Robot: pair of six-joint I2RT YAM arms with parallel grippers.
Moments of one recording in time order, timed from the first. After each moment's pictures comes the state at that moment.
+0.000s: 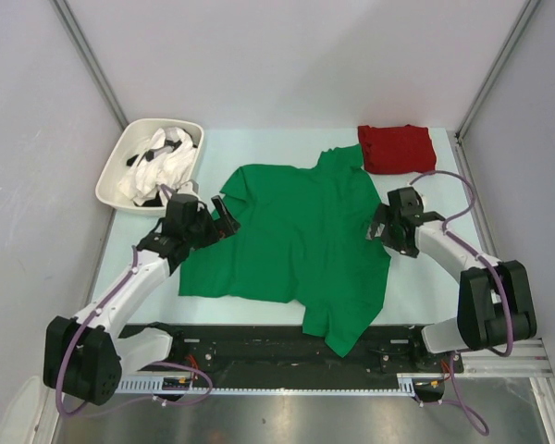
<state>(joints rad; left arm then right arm) -0.29 1.10 0.73 -0.31 0.03 -0.65 0.23 1.43 0.86 -0.48 0.17 0.56</state>
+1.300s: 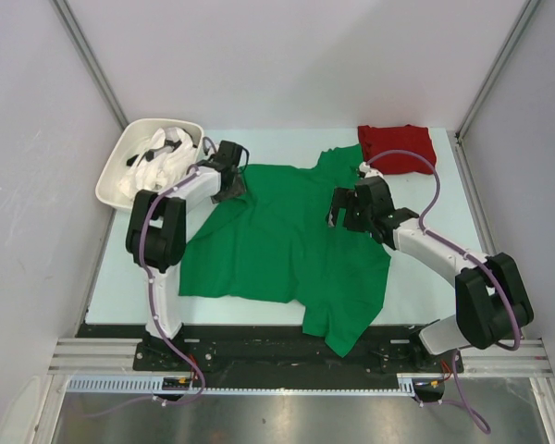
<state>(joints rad) -0.30 2.06 1.52 -0.50 -0.33 -0.58 0.46 1.44 0.92 -0.20 0.06 0.52</state>
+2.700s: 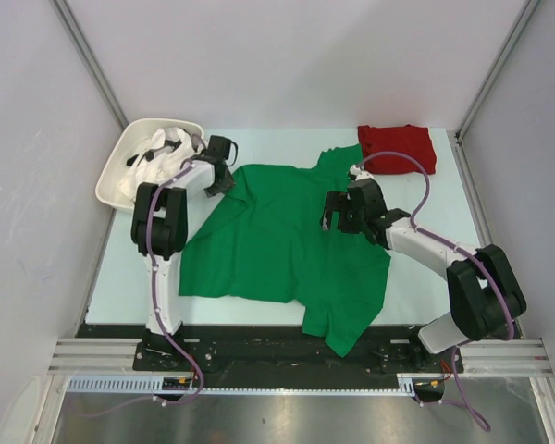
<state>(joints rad) -0.21 2.20 1.65 -0.48 -0.33 -0.60 0.49 1.50 0.92 -0.16 0.05 0.49</state>
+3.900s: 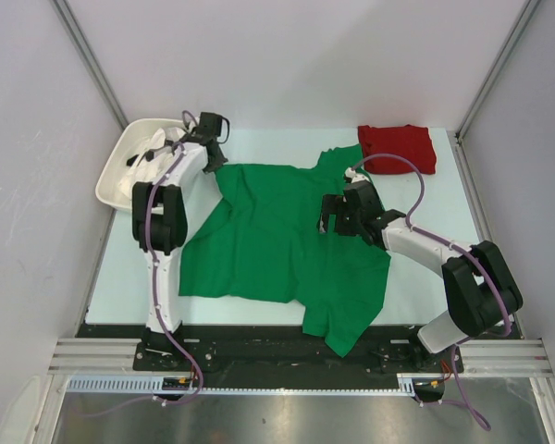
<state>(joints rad) -0.17 2.27 1.94 -0.62 -0.33 -0.57 0.51 1.53 0.92 -0.15 0.04 0.49</state>
